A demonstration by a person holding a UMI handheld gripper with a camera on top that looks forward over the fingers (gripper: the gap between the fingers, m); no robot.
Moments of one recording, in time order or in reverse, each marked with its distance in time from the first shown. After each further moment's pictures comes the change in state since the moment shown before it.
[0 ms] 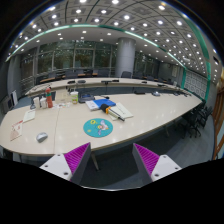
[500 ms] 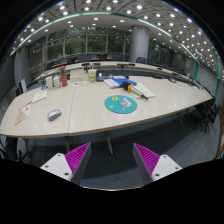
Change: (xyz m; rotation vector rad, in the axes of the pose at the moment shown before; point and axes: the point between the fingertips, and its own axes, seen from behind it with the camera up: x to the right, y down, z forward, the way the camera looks) arm -0.110 0.111 0.032 -0.157 -0.129 -0.045
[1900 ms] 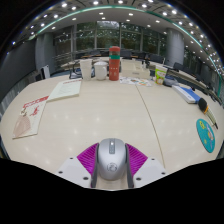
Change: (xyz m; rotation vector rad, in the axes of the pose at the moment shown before) arm -0.390 -0.088 0.290 -0.009 -0.262 -0.175
